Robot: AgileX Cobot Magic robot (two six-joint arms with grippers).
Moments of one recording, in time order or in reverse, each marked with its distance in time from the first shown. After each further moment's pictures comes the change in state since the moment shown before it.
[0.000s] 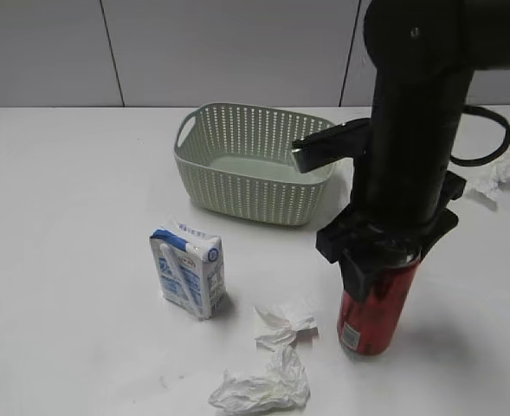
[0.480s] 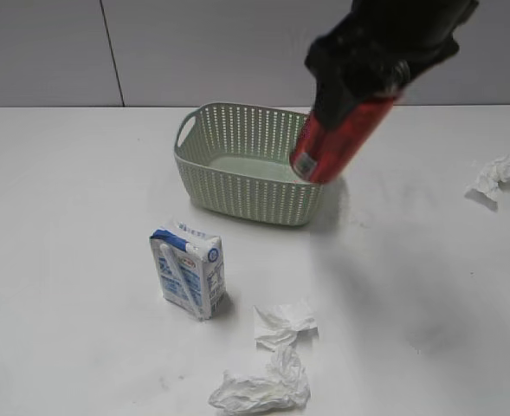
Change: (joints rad) left arm 0.000 0.000 0.000 0.000 0.000 0.000; right arm 0.000 -0.118 -0.350 -0.063 0.045 -0.080
